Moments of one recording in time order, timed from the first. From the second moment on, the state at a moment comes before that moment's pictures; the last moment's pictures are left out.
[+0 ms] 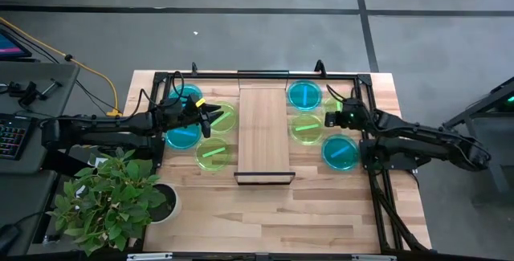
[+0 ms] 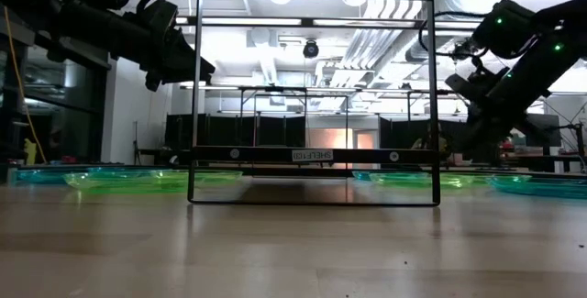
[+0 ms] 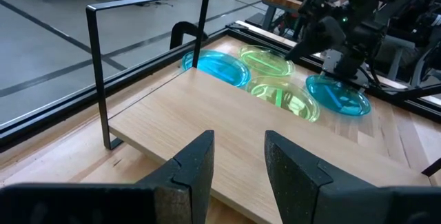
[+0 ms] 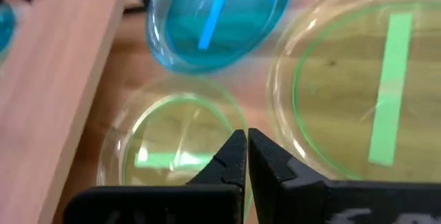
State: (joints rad) left arm 0.30 0.87 0.31 0.31 -0.12 -0.25; right arm -0.52 0.72 0.25 -0.31 0.16 0.87
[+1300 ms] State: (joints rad) left arm 0.30 0.87 0.31 0.31 -0.11 -0.25; right arm -0.42 1.21 0.25 -0.05 0.12 0.94
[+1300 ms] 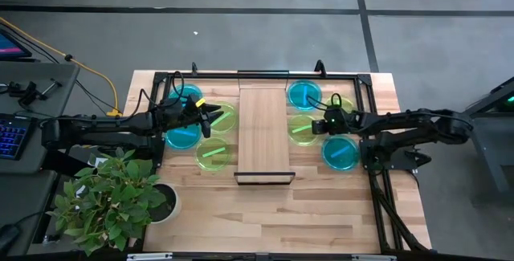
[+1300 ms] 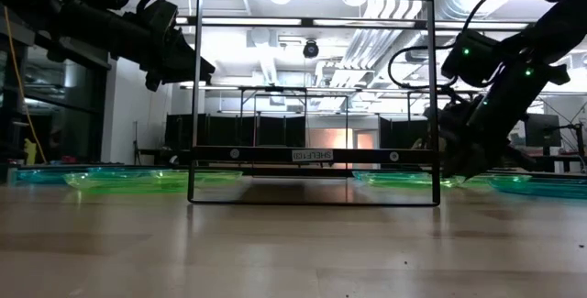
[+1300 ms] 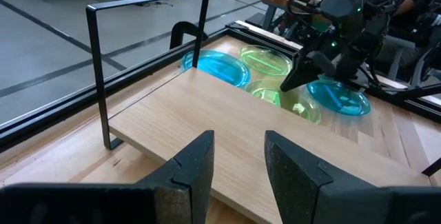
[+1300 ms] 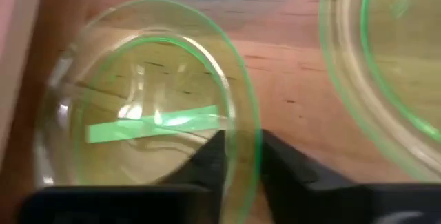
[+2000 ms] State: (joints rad) left arm 0.30 0.87 0.31 0.31 -0.11 -0.24; right arm -0.43 0.92 0.24 -0.16 0.25 0.86
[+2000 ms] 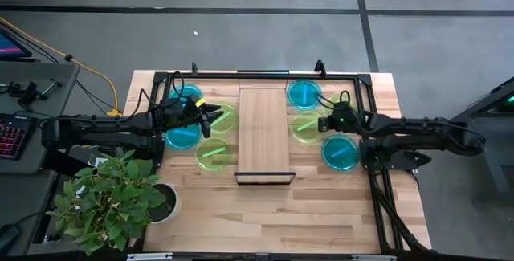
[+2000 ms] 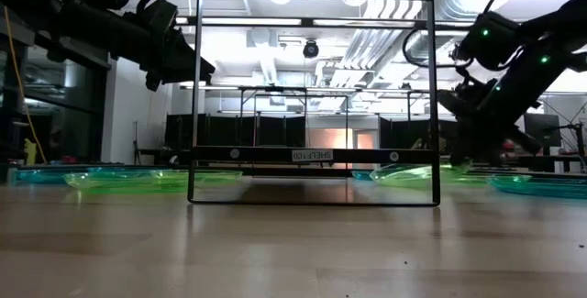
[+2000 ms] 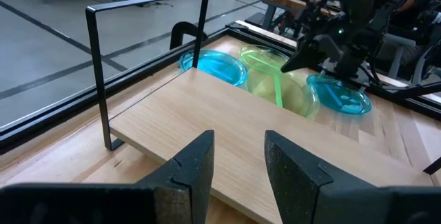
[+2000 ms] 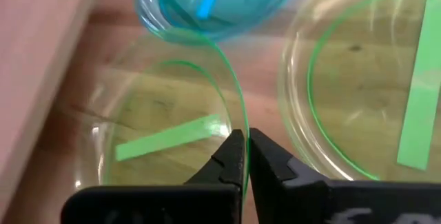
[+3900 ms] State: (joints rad) left arm 0.30 0.87 0.31 0.31 -0.11 -0.24; right arm -0.37 1.28 0.25 0.08 0.27 1.05
